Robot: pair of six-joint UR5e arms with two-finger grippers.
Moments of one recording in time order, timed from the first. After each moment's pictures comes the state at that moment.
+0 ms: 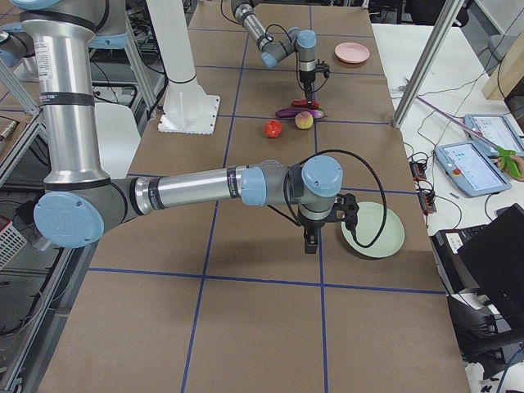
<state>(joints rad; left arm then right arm) -0.65 -2.39 -1.25 -1.96 -1.93 -1.23 1.57 -1.52 1.71 -1.69 2.45 0.06</state>
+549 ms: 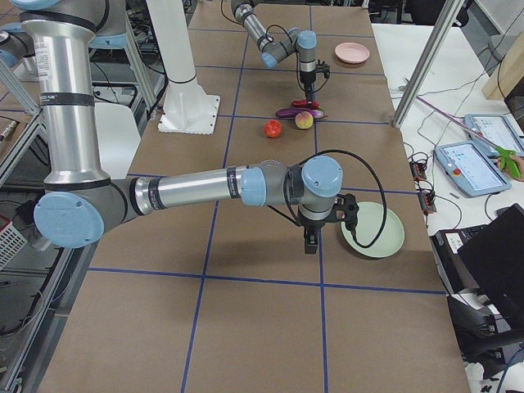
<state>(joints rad) -0.65 -2.38 -1.24 -1.96 -1.93 -1.23 1.57 -1.52 1.71 -1.69 2.45 0.06</state>
